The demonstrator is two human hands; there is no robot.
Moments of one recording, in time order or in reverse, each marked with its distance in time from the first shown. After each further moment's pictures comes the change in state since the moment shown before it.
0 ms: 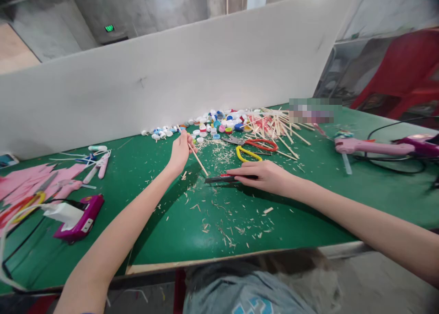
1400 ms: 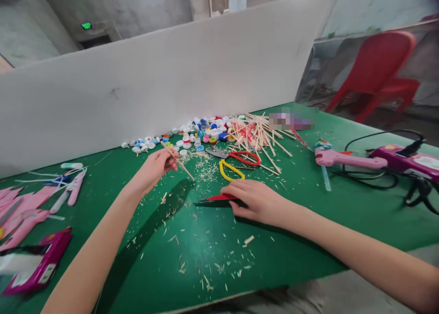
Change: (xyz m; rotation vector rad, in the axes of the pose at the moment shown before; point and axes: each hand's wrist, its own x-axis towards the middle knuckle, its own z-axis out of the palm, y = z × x) left_hand -0.002 0.049 0.009 0.421 -0.220 -0.193; right_hand -0.020 -0.005 -0.016 0.046 -0.057 0.085
